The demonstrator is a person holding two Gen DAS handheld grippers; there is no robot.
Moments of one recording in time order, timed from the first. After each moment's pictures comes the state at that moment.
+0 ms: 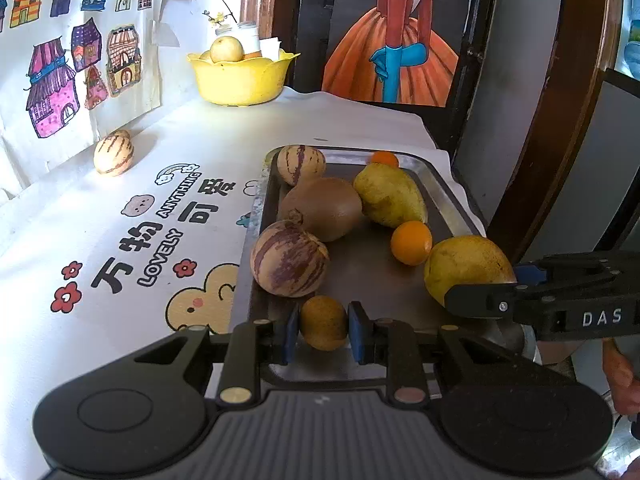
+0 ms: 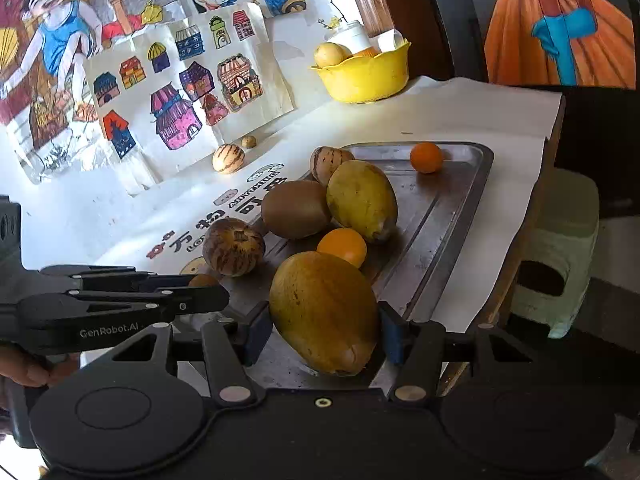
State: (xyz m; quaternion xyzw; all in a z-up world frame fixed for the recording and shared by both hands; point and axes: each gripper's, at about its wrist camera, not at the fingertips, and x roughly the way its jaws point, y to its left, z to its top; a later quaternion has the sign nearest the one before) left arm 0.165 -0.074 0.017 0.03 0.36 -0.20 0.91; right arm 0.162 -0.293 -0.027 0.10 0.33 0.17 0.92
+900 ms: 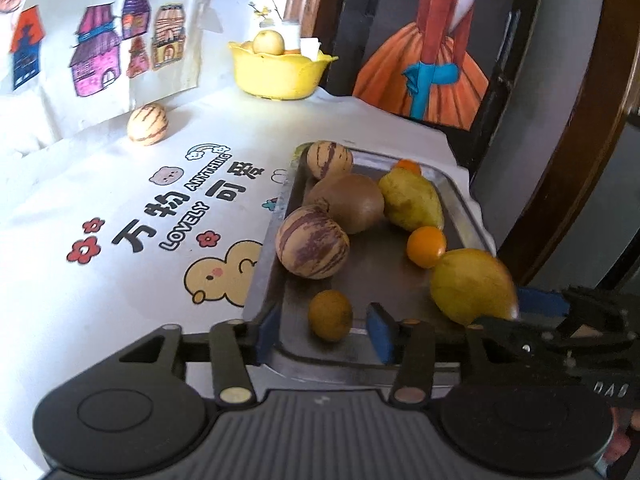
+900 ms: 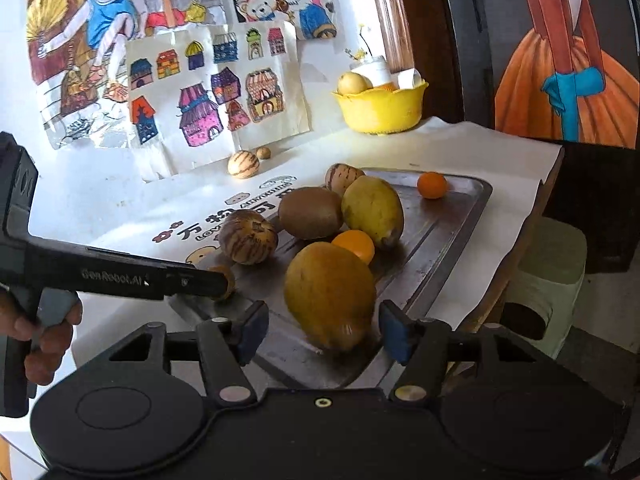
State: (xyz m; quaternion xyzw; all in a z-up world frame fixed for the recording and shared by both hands) left arm 0.150 -0.059 0.017 -0.04 0.36 -0.16 0.92; right arm 0.122 -0.285 -0.028 0.04 0.27 0.17 0.95
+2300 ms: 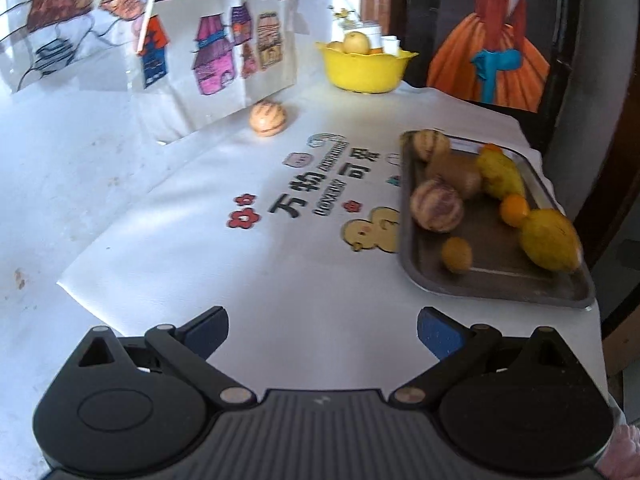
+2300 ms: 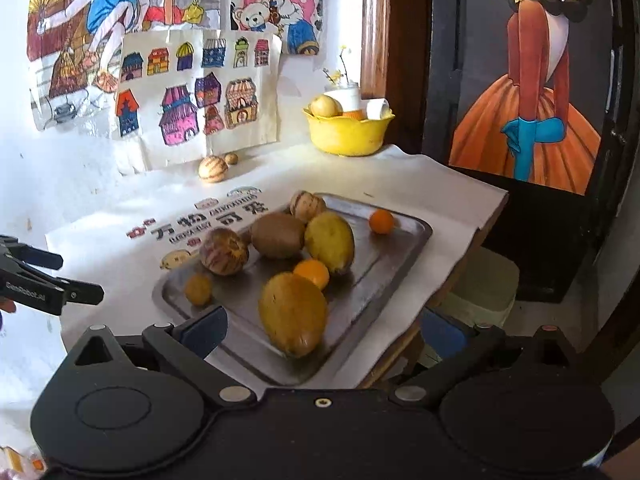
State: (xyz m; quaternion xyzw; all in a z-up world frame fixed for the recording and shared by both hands) left arm 0.104 0.012 0.040 0.02 0.38 -0.05 0.92; right arm 0.091 -0.278 0.031 -0.04 0.28 0.10 0.96
